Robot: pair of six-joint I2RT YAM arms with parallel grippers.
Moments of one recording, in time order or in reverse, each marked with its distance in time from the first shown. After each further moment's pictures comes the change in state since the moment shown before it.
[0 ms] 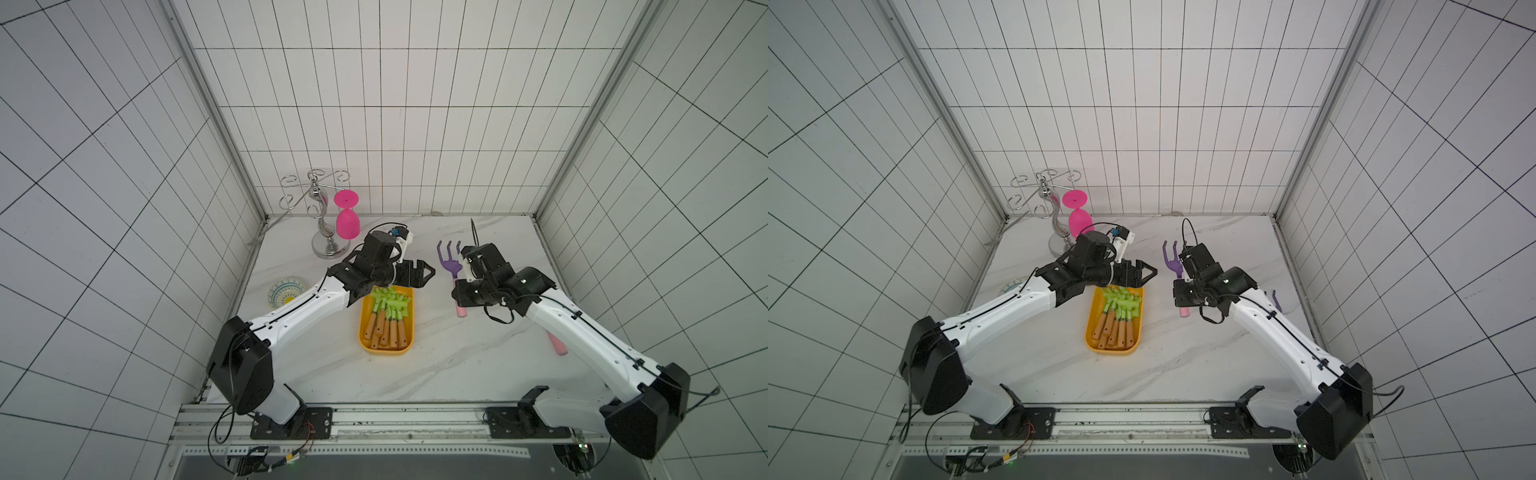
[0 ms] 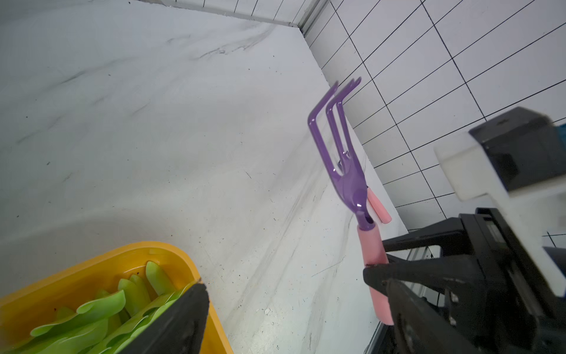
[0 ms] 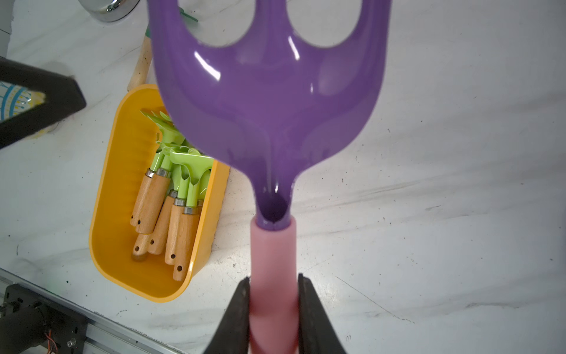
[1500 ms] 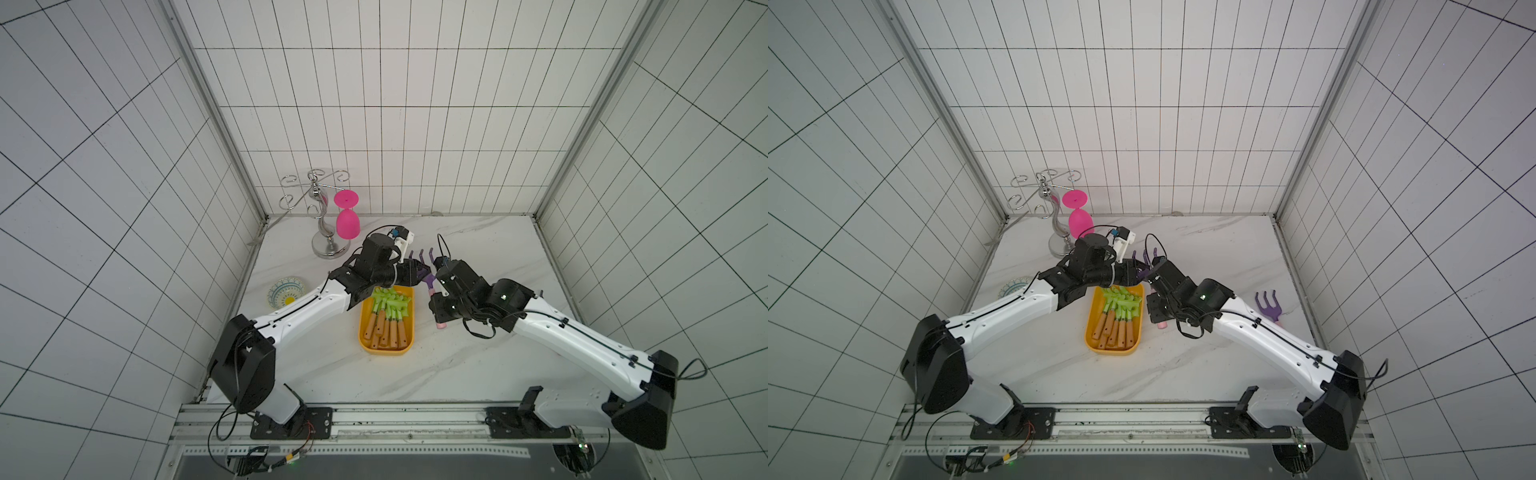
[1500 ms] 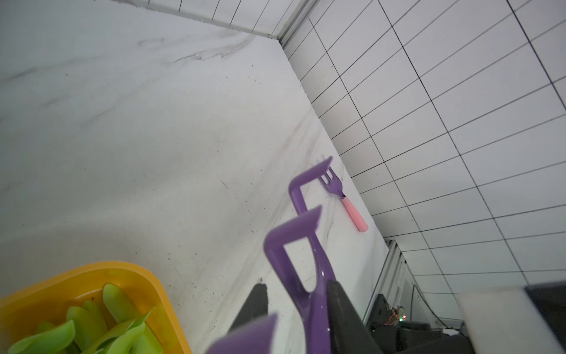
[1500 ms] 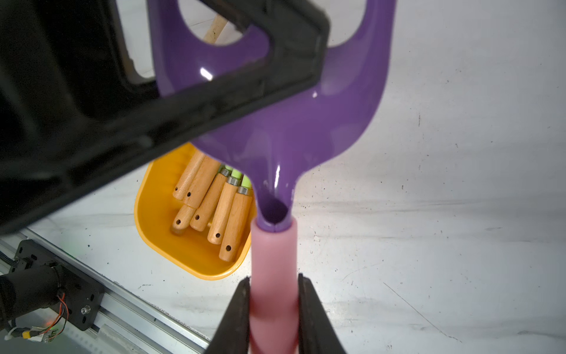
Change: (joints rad) left arm 0.007 0.001 -0.069 0.161 0.063 -0.080; right arm 0.257 0.028 0.033 0.034 0.105 0.078
